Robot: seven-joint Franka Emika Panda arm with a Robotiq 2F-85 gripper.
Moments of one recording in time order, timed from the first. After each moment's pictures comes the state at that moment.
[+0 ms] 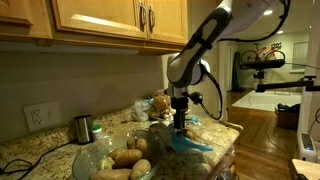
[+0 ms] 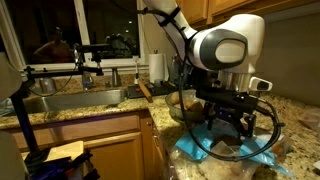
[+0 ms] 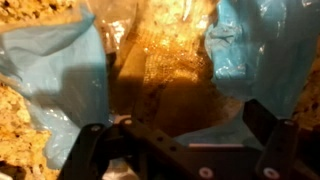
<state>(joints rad) -0.22 0.30 -0.01 -2.09 0.04 2.37 -0.52</state>
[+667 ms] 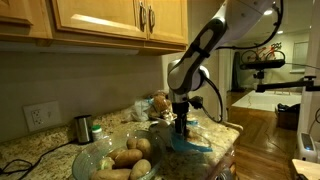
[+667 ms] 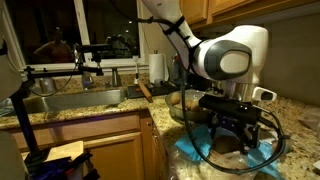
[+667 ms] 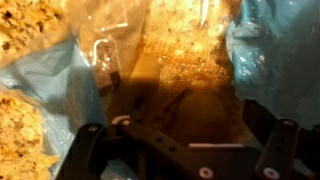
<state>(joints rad) -0.22 0.36 -0.03 -2.06 0.02 2.39 -0.49</state>
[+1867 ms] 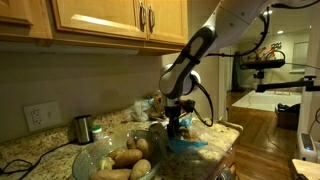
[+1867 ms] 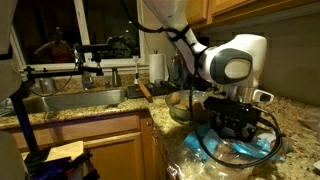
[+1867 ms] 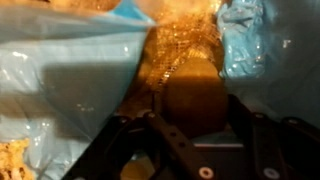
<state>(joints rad) -0.21 0.45 0.00 -1.96 0.02 2.39 -0.49</state>
